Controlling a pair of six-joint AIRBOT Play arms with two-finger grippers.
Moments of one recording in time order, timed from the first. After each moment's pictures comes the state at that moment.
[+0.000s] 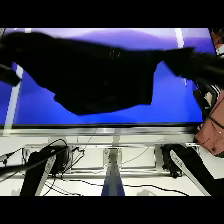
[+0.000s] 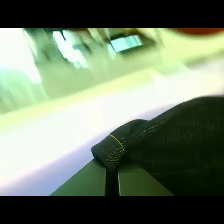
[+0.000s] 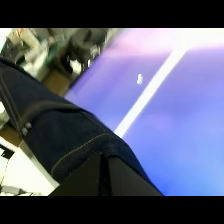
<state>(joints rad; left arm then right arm) 0.14 -0.54 1.07 0.84 -0.90 -0.81 0.09 -0.74 1.14 -0.58 1.08 1.28</state>
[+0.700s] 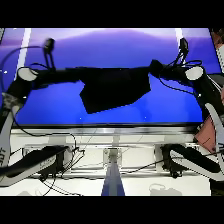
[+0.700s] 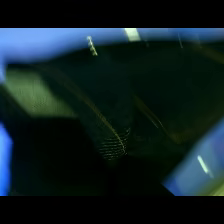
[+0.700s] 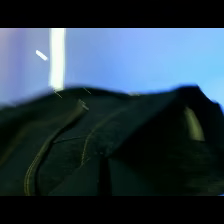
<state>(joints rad) -0.13 -1.19 0.91 0.71 -0.91 -0.98 0.03 -1.19 0.93 -0.89 0.74 1.46</state>
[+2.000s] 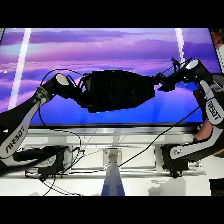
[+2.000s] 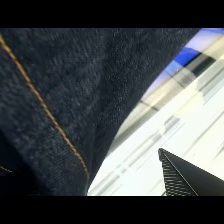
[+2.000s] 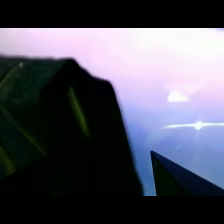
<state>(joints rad) -0.30 -1.43 0.91 0.80 -1.19 -1.15 -0.18 -1.69 1.20 -0.97 1.20 1.36</state>
